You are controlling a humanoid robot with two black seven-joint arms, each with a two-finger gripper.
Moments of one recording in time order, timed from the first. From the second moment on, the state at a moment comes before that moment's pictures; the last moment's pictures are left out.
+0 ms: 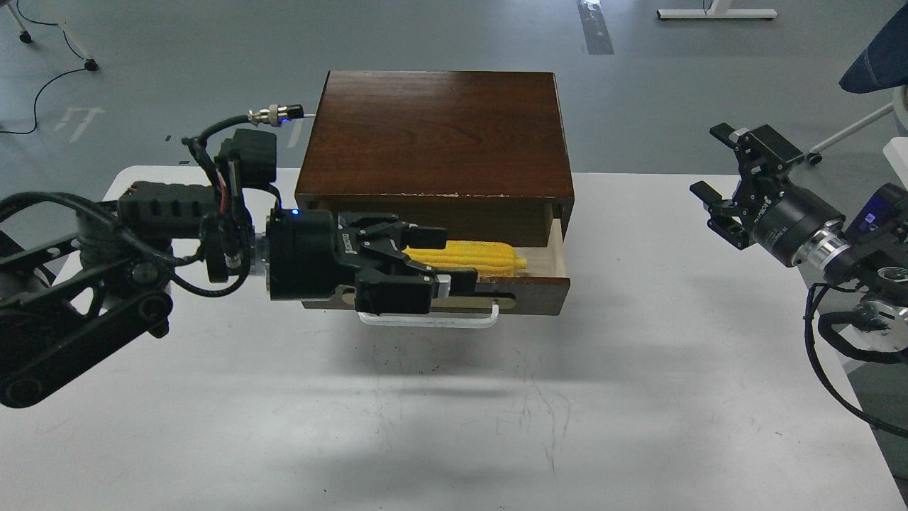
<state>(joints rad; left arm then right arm) -0.73 0.63 -0.63 -1.70 1.70 -0.49 -0.49 0.71 -0.75 0.38 1.04 -0.33 0.25 0.49</state>
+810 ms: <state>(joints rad) -0.41 0.70 -0.58 -1.60 1.39 -0.38 -0.49 0.69 -0.75 0.38 1.04 -0.33 0.25 0.49</state>
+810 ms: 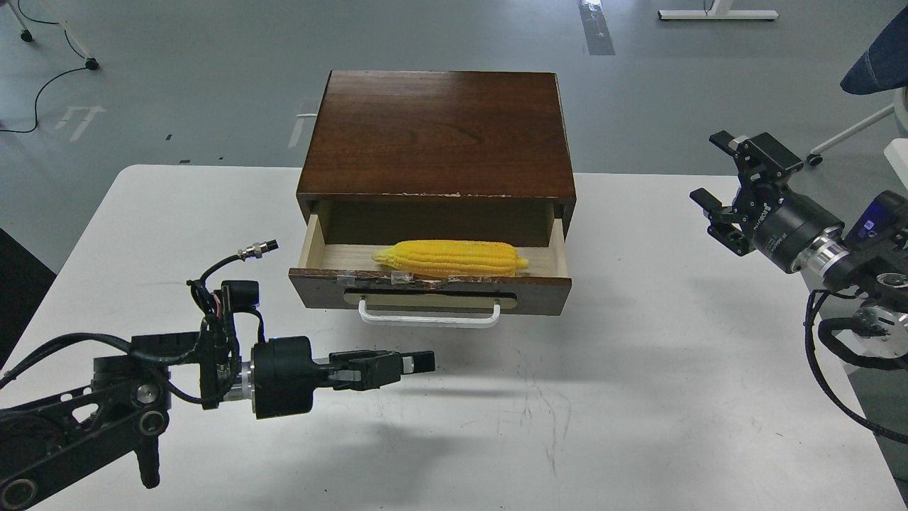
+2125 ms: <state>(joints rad) -0.41 0.66 -0.62 -1.48 1.38 -0.38 -0.49 0.68 -0.75 0.38 1.04 -0.33 0.25 0.49</state>
